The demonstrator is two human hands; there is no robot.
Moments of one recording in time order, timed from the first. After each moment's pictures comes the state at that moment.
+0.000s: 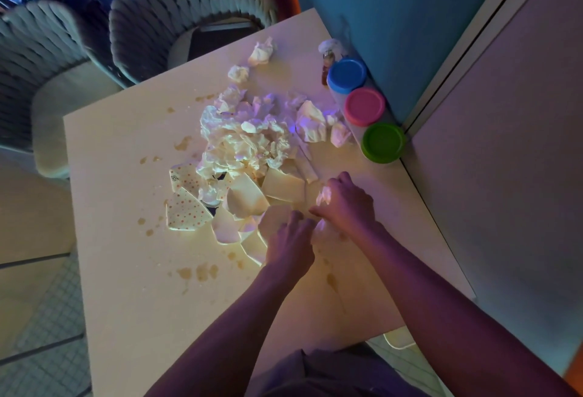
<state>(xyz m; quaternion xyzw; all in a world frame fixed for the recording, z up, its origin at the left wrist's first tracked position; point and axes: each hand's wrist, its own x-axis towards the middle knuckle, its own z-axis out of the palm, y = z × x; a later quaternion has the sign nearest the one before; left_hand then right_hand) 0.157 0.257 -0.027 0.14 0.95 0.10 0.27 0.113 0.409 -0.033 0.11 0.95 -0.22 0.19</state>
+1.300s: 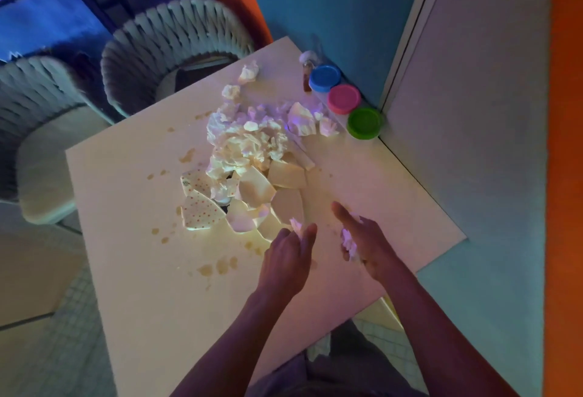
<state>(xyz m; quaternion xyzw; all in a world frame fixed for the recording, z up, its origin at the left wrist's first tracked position) 0.228 0.188 0.032 0.09 0.93 0.29 0.21 0.252 0.358 0.015 0.40 0.55 -0.72 0.13</state>
